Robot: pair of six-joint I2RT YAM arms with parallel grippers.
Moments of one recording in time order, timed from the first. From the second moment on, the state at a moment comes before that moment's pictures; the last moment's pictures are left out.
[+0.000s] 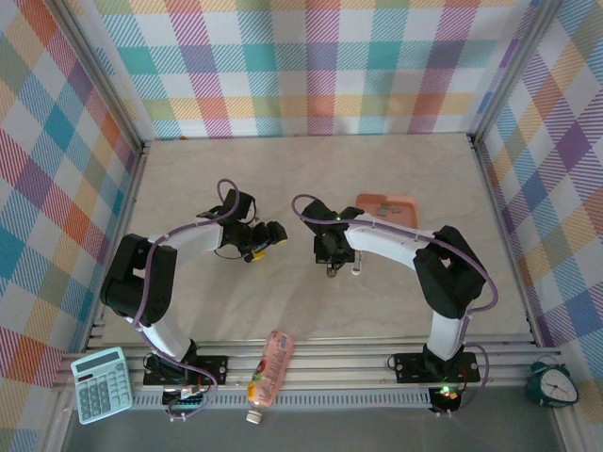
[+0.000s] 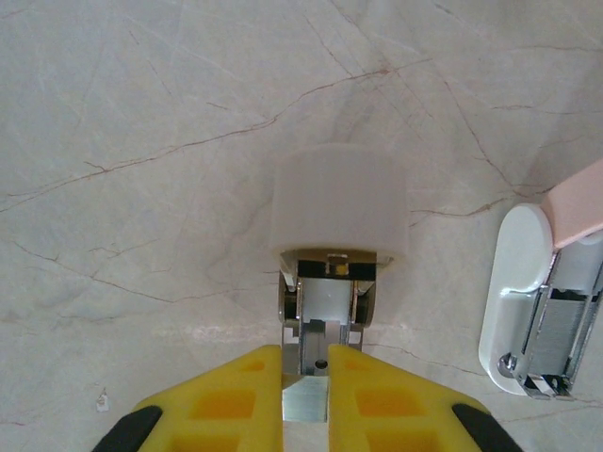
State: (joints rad) left arm -0.36 1.68 0.96 -0.37 0.44 -0.78; right arm 0.80 1.81 1.27 -0.80 0.14 0.80
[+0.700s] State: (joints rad) left arm -0.36 1.69 0.96 -0.37 0.45 -0.76; right arm 0.80 1.83 1.27 -0.81 0.14 0.80
